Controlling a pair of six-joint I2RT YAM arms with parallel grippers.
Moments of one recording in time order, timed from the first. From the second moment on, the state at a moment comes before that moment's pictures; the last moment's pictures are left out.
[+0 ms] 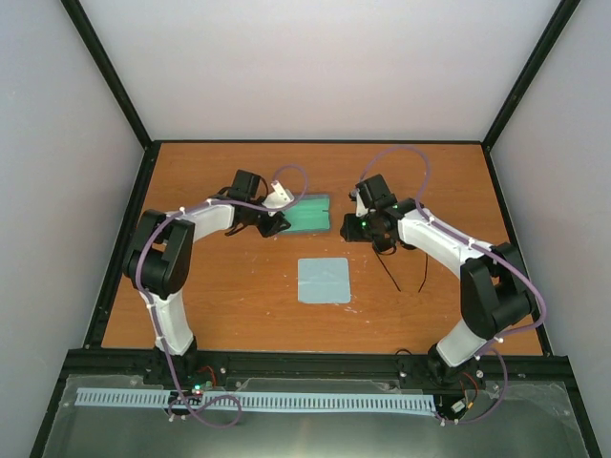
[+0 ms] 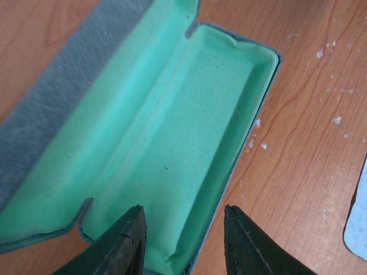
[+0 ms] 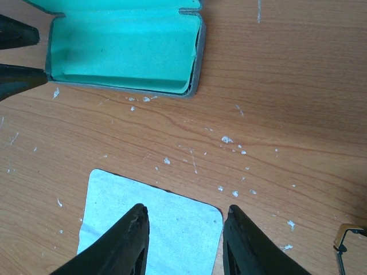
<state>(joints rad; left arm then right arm) -0.33 1.89 1.16 -0.25 0.47 0.54 0.49 1.61 1.13 -0.55 -0.19 0.38</state>
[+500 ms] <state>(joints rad) -0.35 1.62 1.09 -0.33 0.55 0.62 0.50 1.58 1.07 -0.62 -0.23 0.30</state>
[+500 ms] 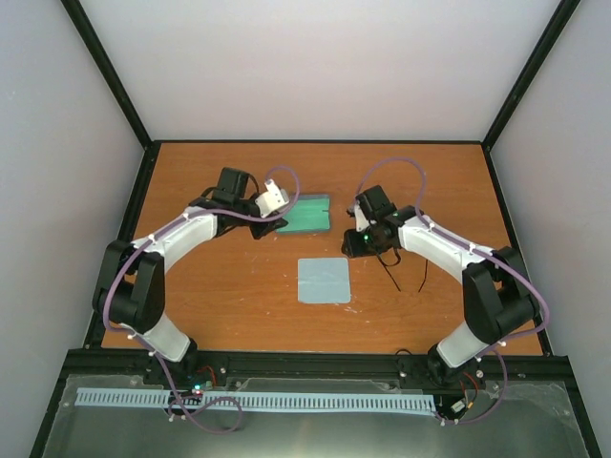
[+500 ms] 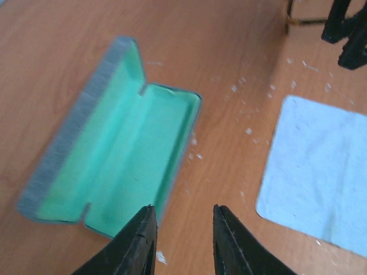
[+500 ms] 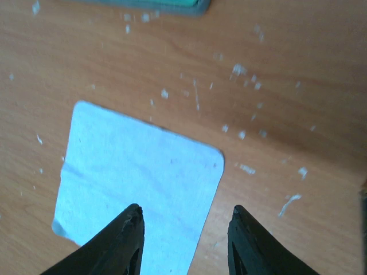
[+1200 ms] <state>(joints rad) -0.40 1.61 0.98 -0.40 0.47 0.69 0.54 1.82 1.11 -0.66 -0.21 0.31</state>
